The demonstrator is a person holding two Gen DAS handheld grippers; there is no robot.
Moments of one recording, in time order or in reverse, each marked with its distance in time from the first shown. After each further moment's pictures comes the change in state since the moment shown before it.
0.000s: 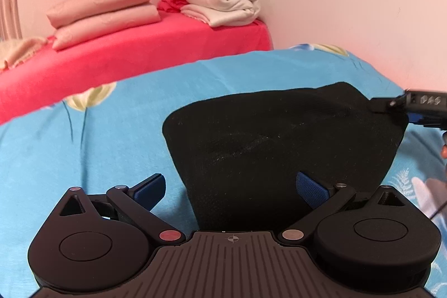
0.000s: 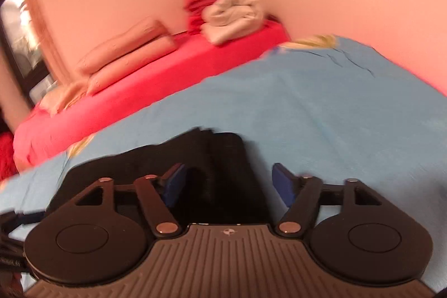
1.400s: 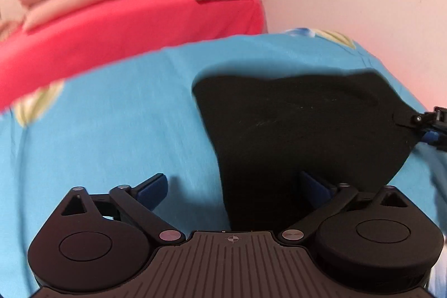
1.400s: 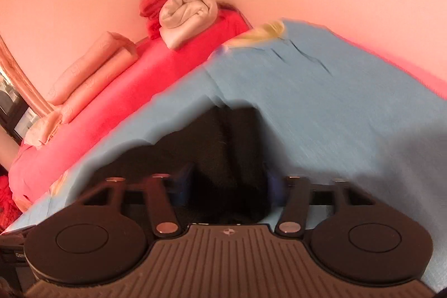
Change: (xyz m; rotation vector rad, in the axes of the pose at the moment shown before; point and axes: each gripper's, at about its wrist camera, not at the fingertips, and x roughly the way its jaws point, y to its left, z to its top) left arm 0.084 -0.026 0.051 -0.096 0.125 -0.095; right arm 0.001 -0.065 0.027 0.166 0.027 -0.052
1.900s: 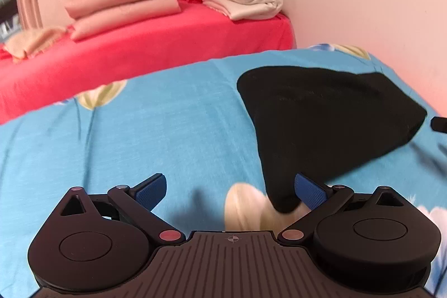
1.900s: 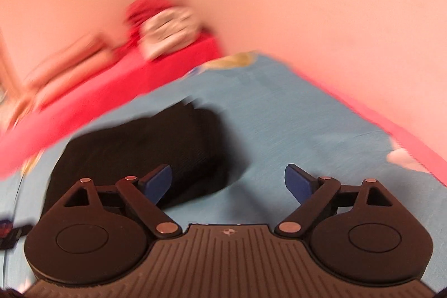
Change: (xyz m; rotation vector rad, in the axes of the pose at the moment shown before) left arm -0.074 -0.009 -0.040 0.029 -0.080 0.210; right arm -0.068 0.037 -0.032 -0.200 -0.058 -0.197
